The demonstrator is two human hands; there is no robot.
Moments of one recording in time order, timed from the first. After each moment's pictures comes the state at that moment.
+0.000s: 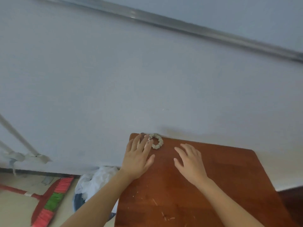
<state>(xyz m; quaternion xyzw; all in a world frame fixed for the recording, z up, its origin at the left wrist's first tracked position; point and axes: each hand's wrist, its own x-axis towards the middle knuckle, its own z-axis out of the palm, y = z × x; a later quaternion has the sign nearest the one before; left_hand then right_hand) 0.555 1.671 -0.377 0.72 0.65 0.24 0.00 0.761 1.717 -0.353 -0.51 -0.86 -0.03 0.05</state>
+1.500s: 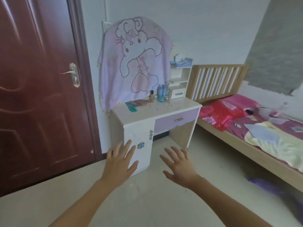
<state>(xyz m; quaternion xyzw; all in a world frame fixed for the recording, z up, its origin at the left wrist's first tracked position) 1.120 1.108 -0.272 0.92 -0.29 0.24 0.10 1.060 0.868 -0.277 -0.95 -0.16 -0.23 -0.10</state>
